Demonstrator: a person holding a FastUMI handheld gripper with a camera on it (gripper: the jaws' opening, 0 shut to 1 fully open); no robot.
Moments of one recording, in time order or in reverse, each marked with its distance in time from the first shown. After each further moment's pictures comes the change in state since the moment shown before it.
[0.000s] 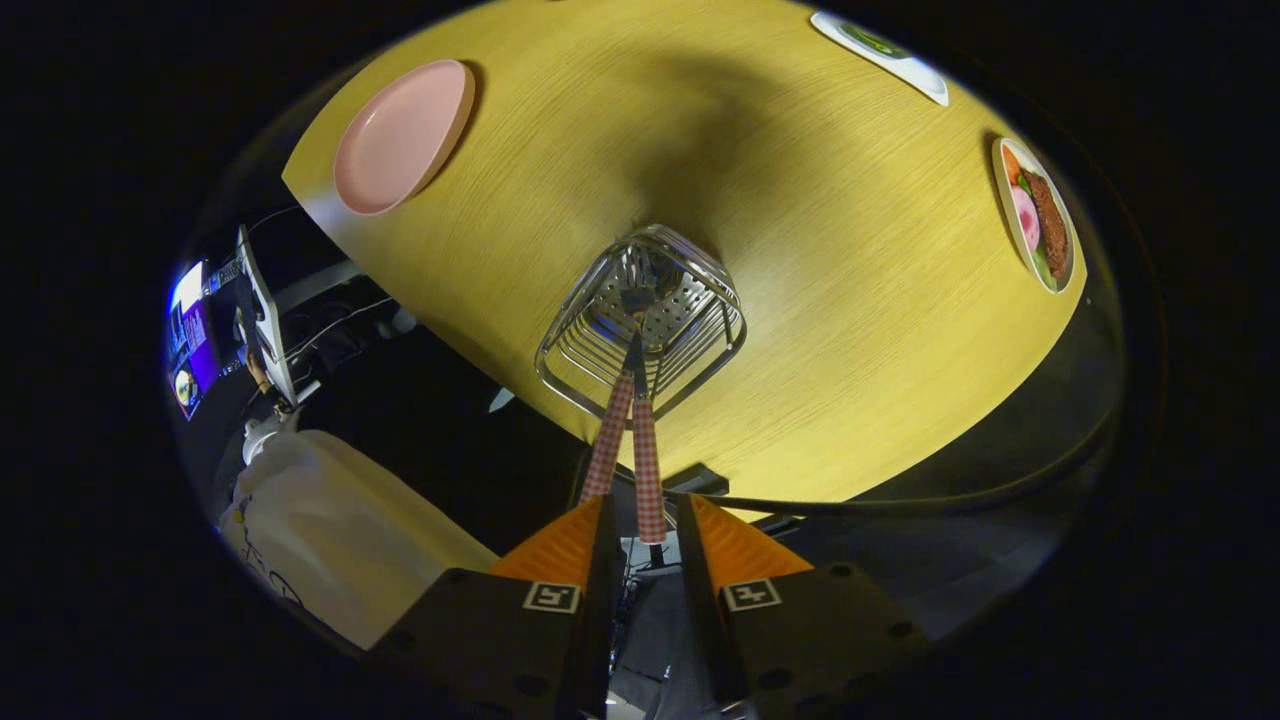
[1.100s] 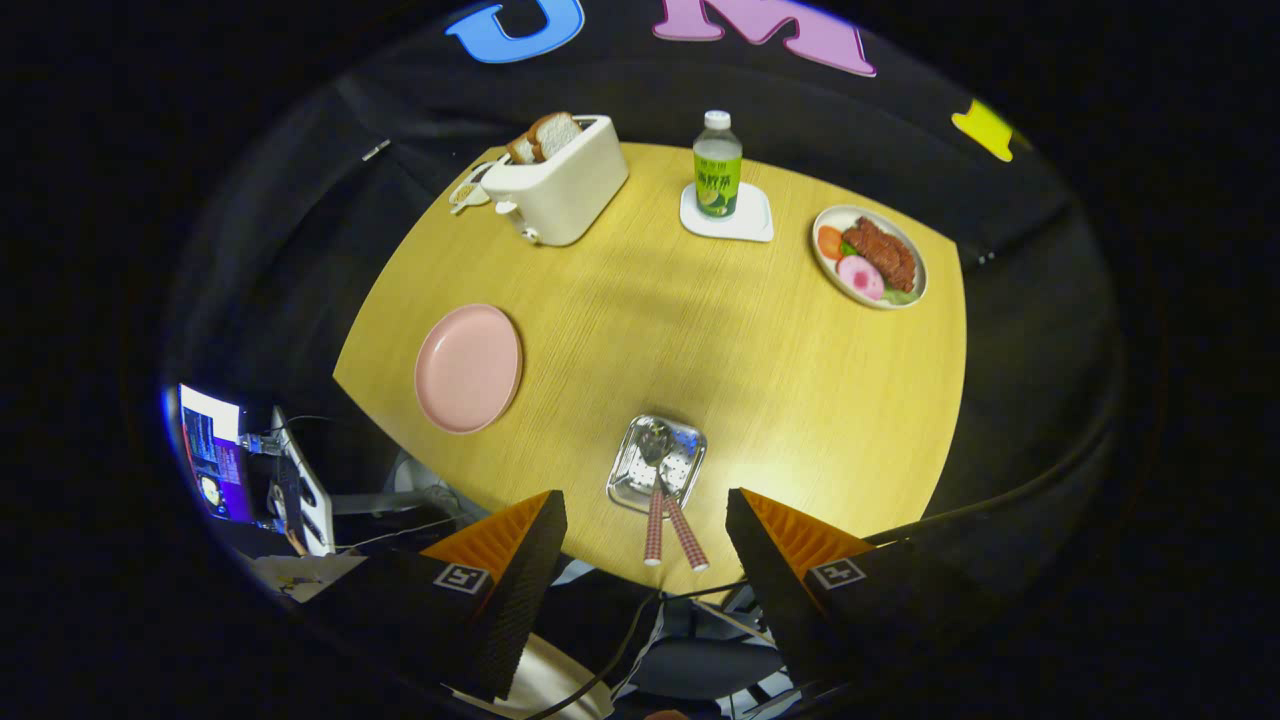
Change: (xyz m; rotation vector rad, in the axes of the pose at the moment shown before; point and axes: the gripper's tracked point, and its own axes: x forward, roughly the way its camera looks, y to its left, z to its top) arm -0.110 0.015 0.012 0.302 -0.920 -0.045
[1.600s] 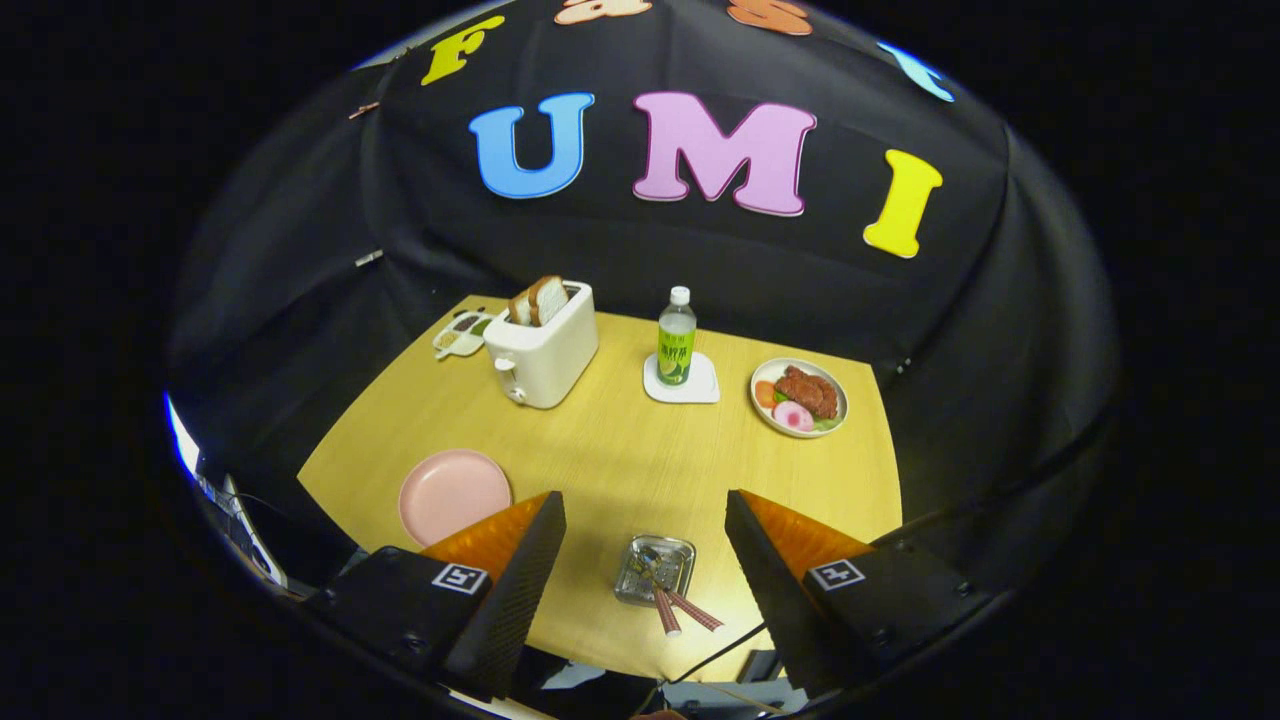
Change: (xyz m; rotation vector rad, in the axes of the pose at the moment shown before) arm -0.047 0.038 0.057 0.056 -0.550 -0.158
